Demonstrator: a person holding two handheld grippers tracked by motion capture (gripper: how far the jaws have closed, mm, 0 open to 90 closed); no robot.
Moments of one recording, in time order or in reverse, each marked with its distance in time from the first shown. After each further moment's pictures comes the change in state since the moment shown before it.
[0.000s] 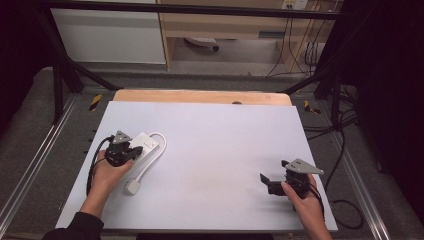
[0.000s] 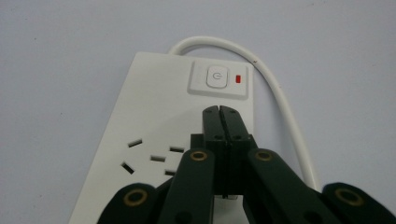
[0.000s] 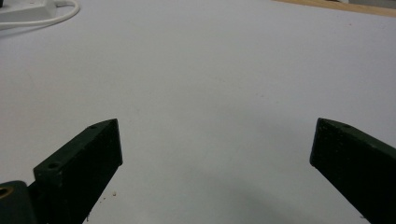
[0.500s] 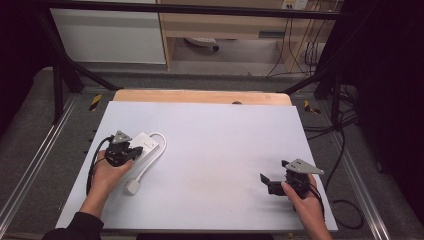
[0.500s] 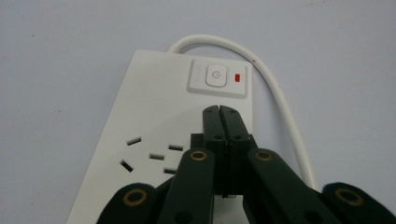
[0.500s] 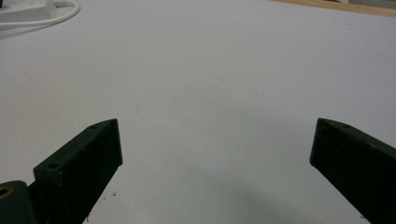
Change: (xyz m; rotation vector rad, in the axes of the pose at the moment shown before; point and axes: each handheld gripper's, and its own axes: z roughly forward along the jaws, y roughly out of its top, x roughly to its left) left arm 0.001 0.000 0.000 0.004 -0.004 -0.011; right arm 0.000 0.000 0.000 -0.001 -0.001 0.001
